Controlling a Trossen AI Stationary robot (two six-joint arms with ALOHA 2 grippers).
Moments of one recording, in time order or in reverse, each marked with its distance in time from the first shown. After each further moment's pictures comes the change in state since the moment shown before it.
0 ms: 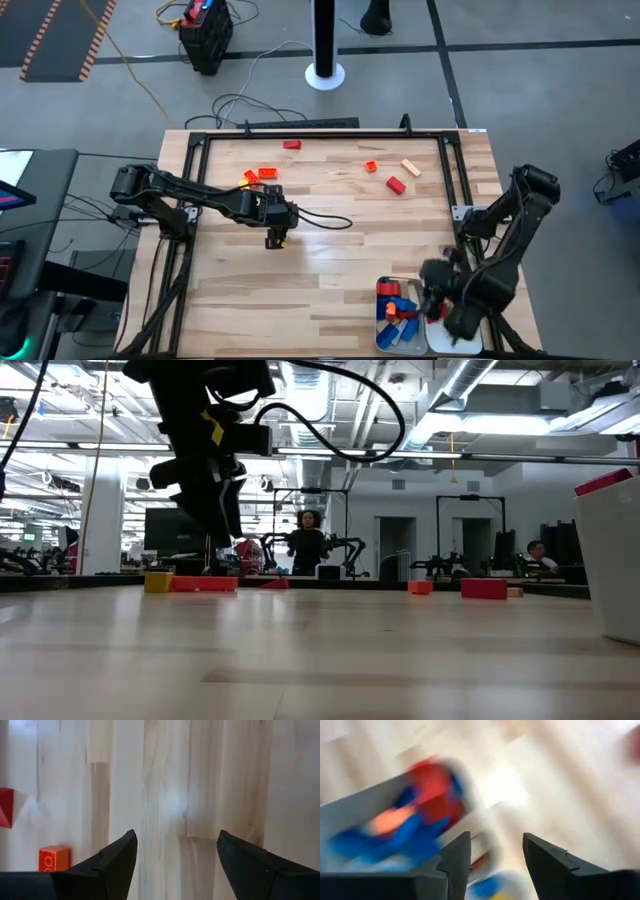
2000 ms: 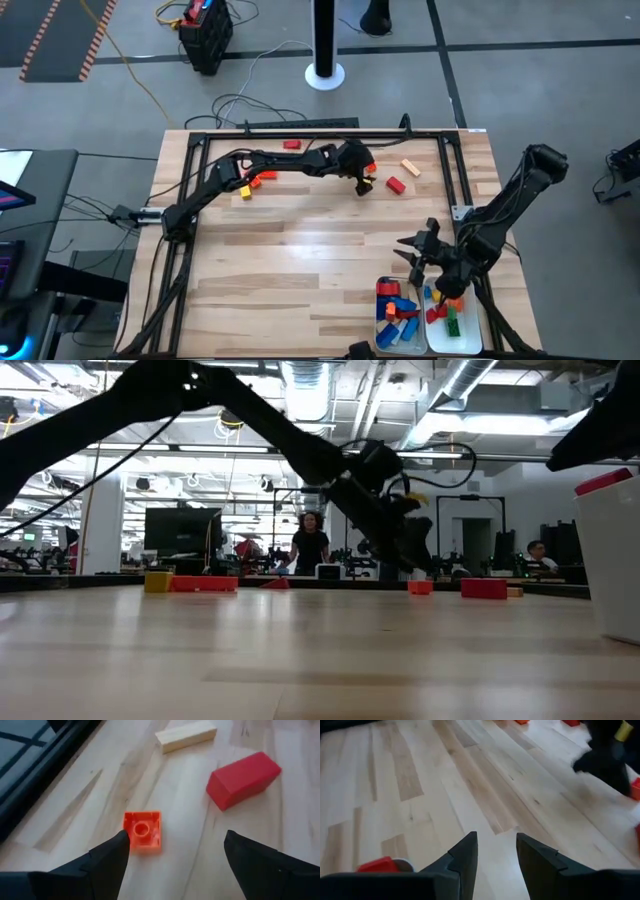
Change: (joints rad) left arm 0.406 0.857 0.870 0.549 0.339 0.046; right arm -0.166 -0.342 -0.511 0.632 0.401 -0.460
